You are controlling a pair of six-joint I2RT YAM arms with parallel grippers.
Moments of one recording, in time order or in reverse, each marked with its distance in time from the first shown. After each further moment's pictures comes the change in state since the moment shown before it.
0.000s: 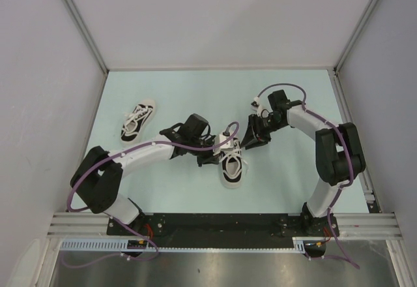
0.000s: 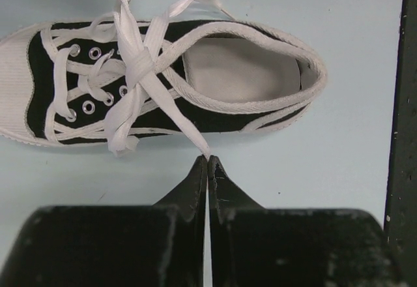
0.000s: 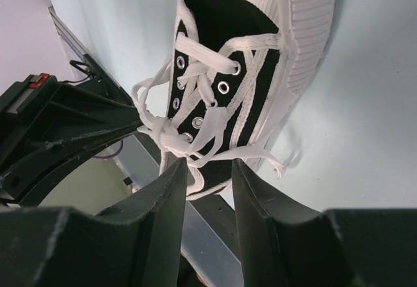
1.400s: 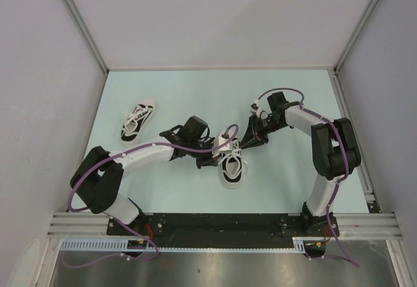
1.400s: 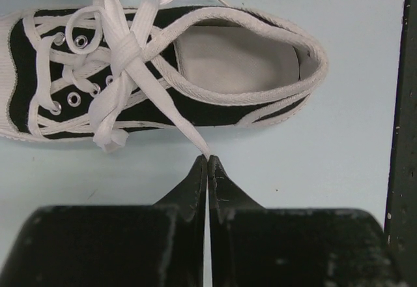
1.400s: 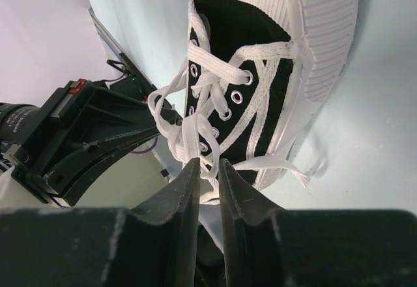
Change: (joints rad) left arm 0.000 -0.001 -0.034 0.021 -0.001 0.002; right arm -0.005 0.074 0.000 0.039 -0.105 0.103
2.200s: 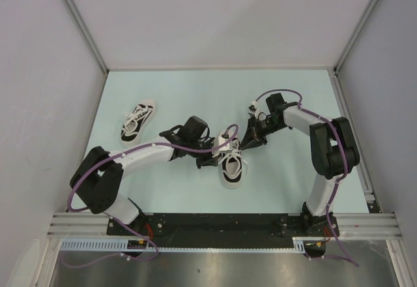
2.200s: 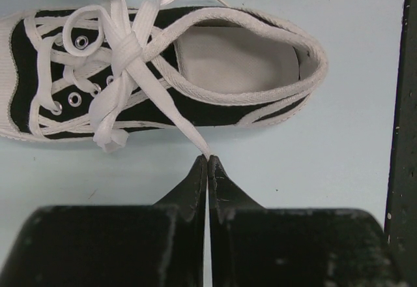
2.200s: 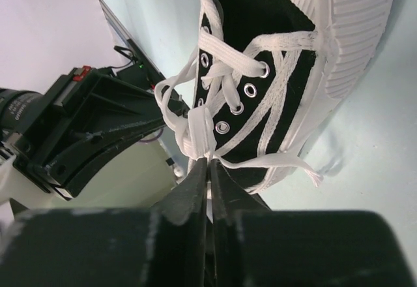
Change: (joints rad) left arm 0.000 -0.003 0.000 0.000 0.000 0.000; right arm 0.005 0.013 0.000 -0.018 -0.050 -0.026
